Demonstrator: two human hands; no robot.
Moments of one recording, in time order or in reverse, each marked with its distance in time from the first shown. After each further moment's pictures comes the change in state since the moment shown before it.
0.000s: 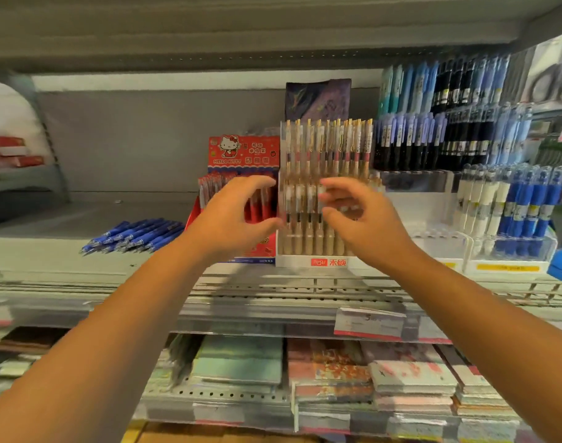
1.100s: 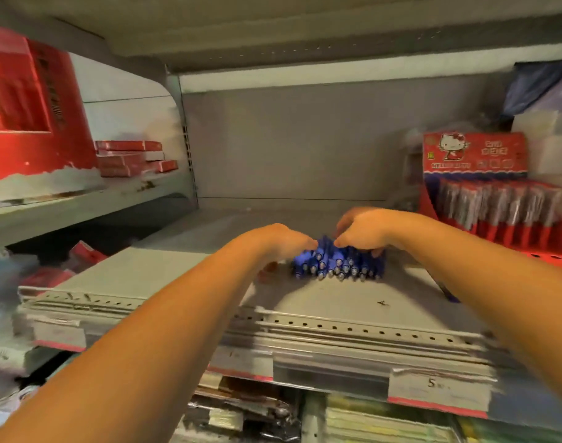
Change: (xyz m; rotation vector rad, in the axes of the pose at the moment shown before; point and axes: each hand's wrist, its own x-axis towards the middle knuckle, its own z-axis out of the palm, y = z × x) left_hand -0.015 -0.297 -0.161 -0.026 -0.446 -0.769; right_hand 0.165 -0.078 0.372 -0.596 -0.738 0.437
